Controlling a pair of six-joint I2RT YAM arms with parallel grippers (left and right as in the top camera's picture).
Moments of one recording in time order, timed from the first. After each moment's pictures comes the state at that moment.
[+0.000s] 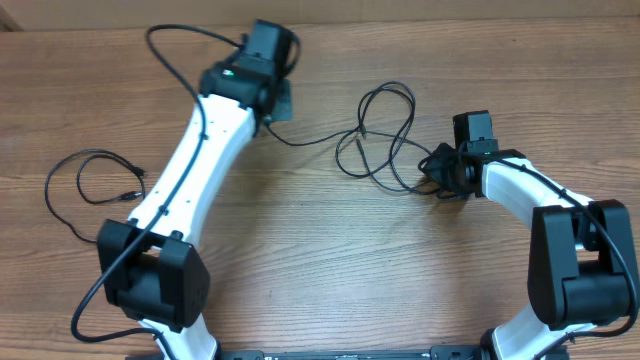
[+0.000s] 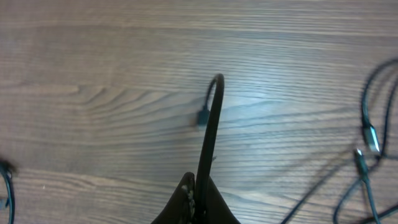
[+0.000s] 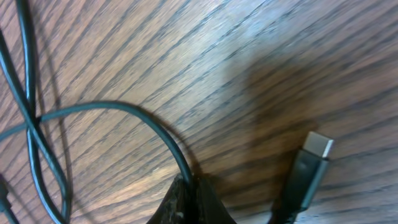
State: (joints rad) left arm -0.30 1.87 1.73 -0.97 -0.23 -0.36; right arm 0.09 1.81 0.96 -0.34 -0.08 0.72
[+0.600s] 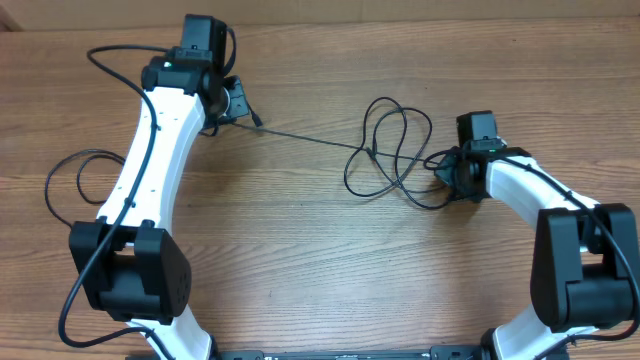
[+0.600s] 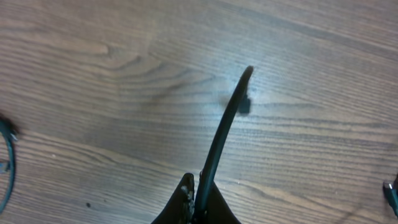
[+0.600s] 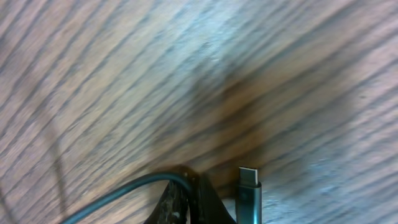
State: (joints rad) left arm -0.10 1.87 1.72 -1.02 -0.08 -0.39; right arm 0.06 1.80 0.98 -0.45 0.07 0.75
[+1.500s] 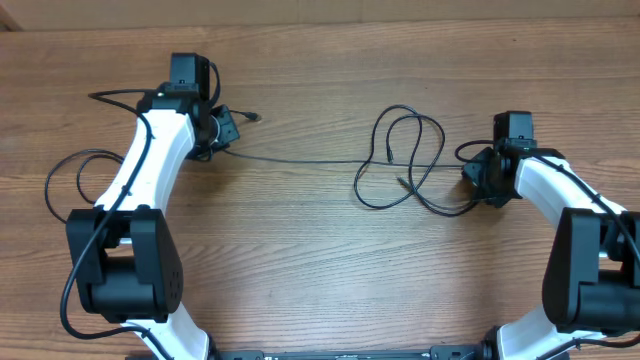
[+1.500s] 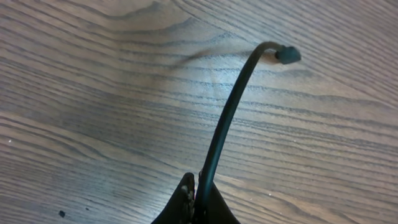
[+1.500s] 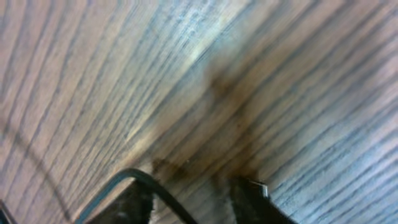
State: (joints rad) left arm -0.03 1.87 1.45 -0.82 0.00 -0.43; right arm -0.08 1.78 0.98 -0.51 0.02 0.82
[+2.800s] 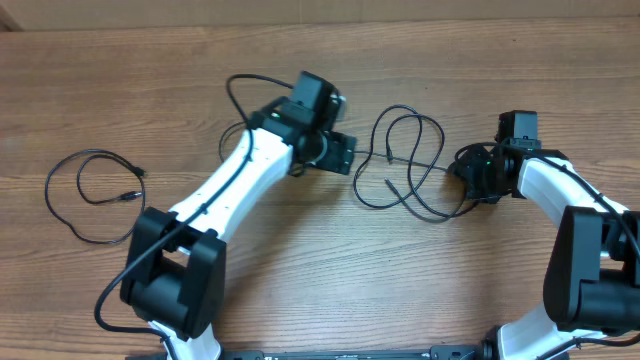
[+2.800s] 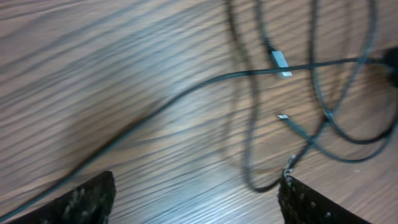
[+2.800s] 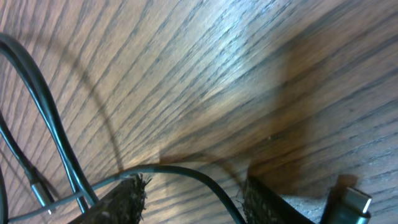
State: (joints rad) left arm -0.49 1.87 1.44 -0.70 0.19 -0.23; right arm -0.10 1.78 0.98 -0.46 -0.24 0.67
